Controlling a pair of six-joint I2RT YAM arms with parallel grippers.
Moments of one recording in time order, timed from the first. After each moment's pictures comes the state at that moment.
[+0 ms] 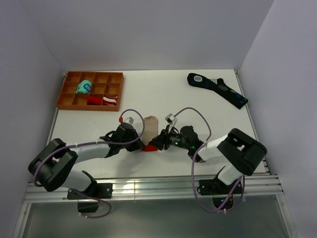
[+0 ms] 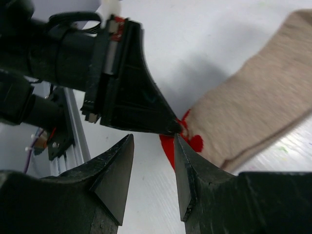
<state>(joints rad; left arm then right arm) -0.71 1.41 0.50 0.10 0.06 -0.94 0.75 1.54 0.34 0.99 -0.37 0.55</state>
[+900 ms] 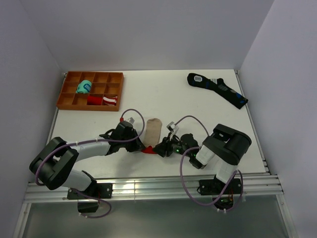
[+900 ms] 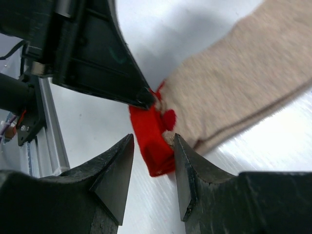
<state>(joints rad) -0.68 1.43 0.53 0.04 0.16 -0.93 0.80 1.75 0.22 1.26 -0.31 0.53</state>
